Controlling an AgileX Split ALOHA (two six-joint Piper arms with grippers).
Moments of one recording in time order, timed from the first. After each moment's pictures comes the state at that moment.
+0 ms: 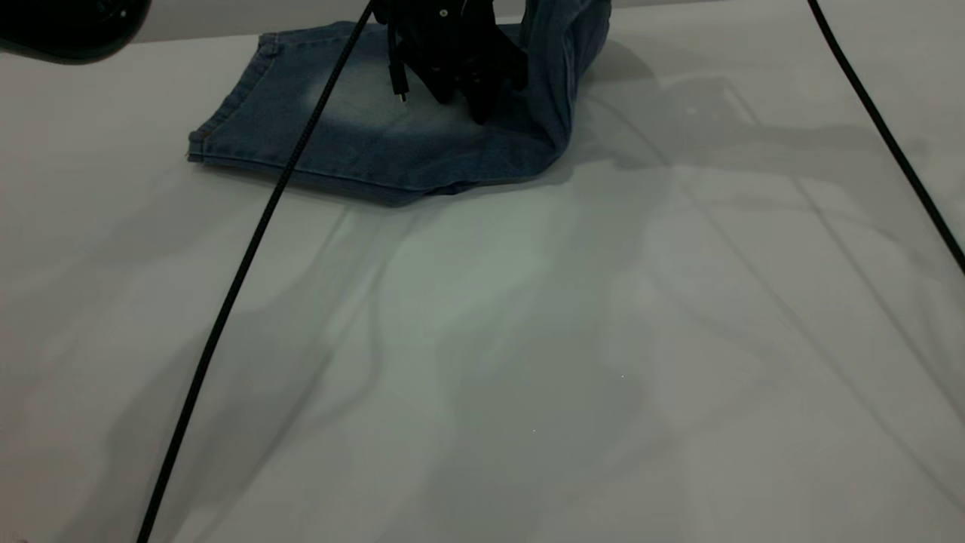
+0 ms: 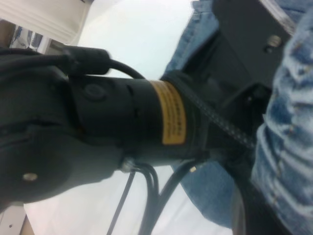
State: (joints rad) left arm -0.49 2.77 -2.46 0.13 1.00 0.10; right arm 0.03 2.26 -1.56 1.40 0.95 -1.02
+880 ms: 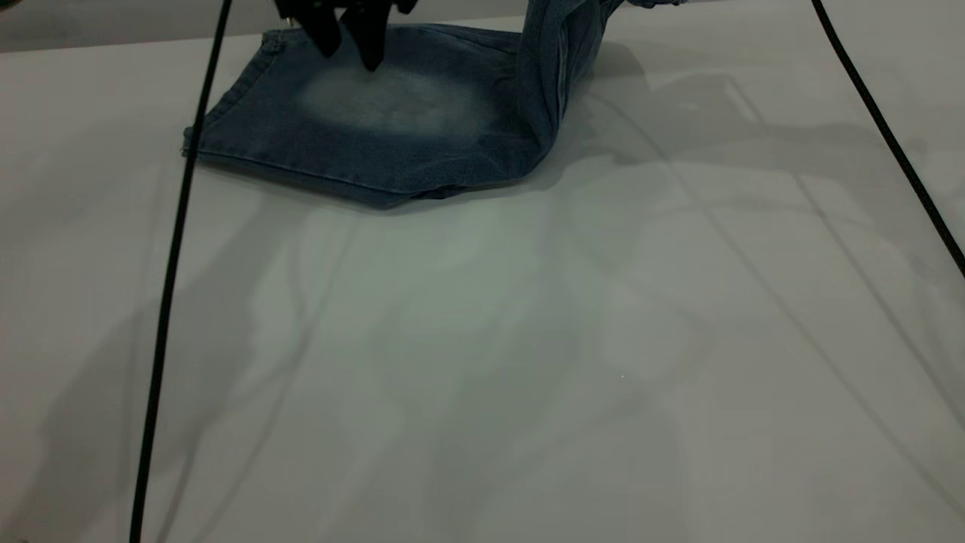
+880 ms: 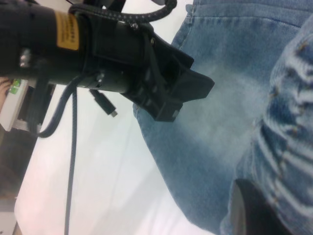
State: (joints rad) left arm -0.30 2.75 -2.58 0.06 1.22 0.10; right arm 0.03 2.26 -1.57 1.39 0.92 -1.00
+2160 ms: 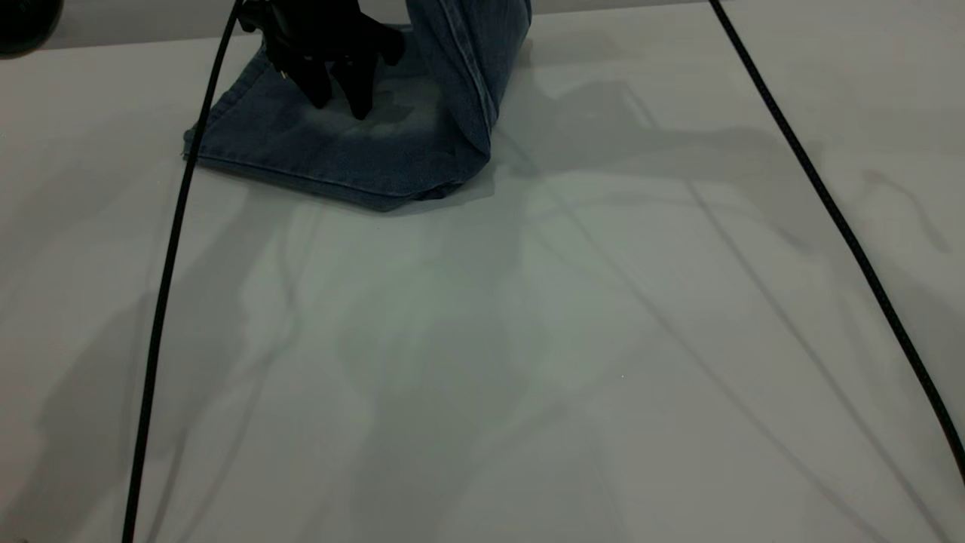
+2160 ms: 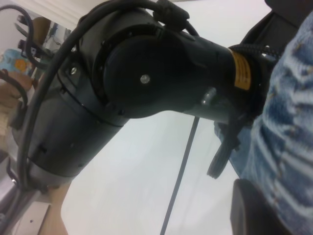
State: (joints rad) left arm -0.28 2.82 -2.57 0.05 1.22 0.10; right arm 0.20 2.26 -1.71 1.42 0.89 -0.87
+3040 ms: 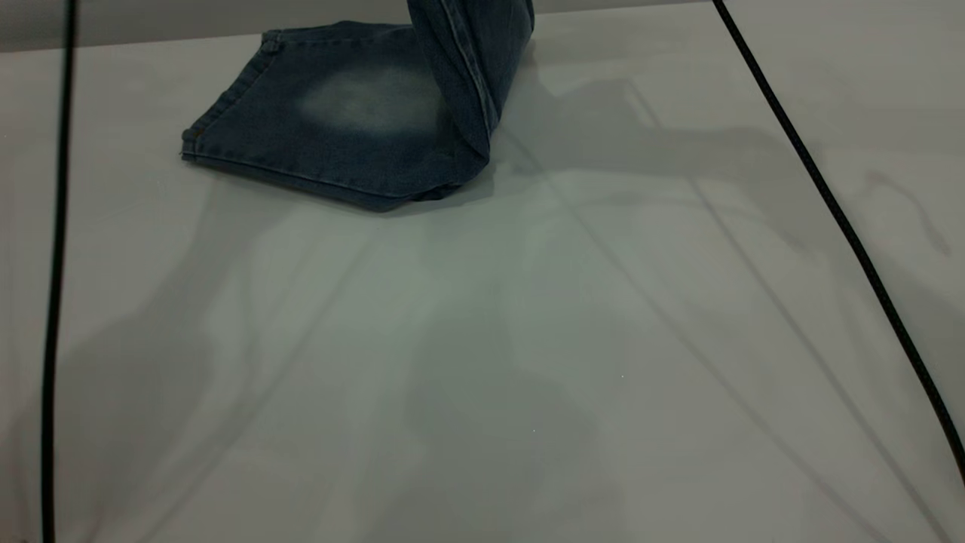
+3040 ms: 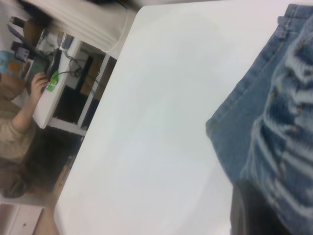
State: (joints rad) left arm -0.28 2.47 -2.71 0.23 1.23 0.09; right arm 0.21 2.26 -1.71 1.41 0.87 -0.87
